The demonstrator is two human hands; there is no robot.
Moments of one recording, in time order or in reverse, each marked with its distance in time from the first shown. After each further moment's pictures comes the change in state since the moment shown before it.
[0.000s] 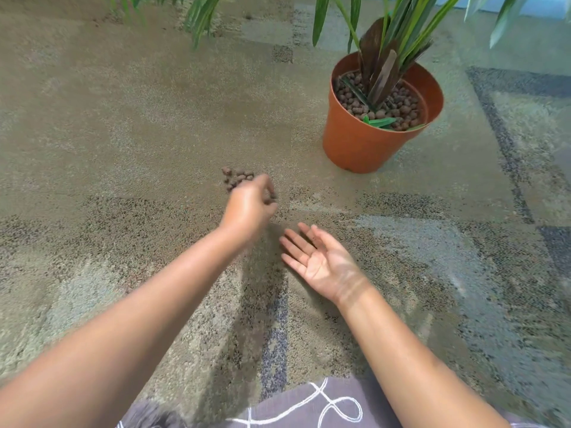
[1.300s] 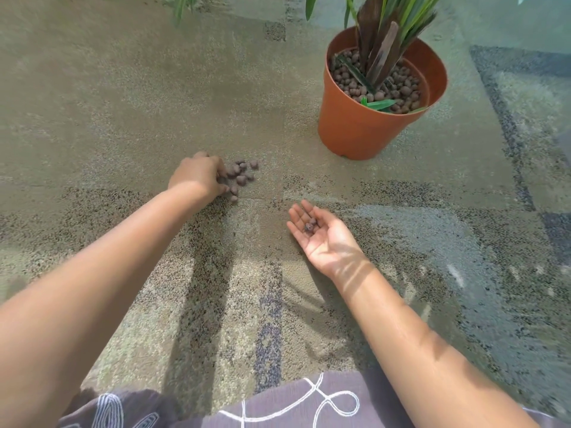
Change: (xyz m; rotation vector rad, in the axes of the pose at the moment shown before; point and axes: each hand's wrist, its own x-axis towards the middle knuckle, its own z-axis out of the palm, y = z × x) left_hand 0.060 -0.057 -0.032 0.497 -0.122 -0.044; right_hand 0.015 -0.019 0.001 0.118 0.027 -0.097
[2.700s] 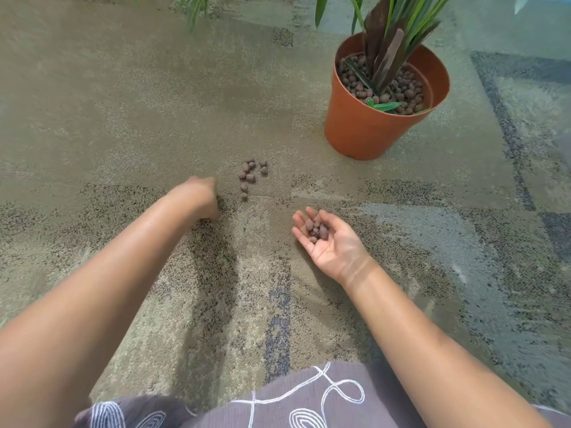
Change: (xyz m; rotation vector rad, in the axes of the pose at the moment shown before) left_hand -0.042 0.000 -0.019 0.203 -0.365 -0.168; right_hand -0.017 0.010 0.001 -0.017 0.032 0.027
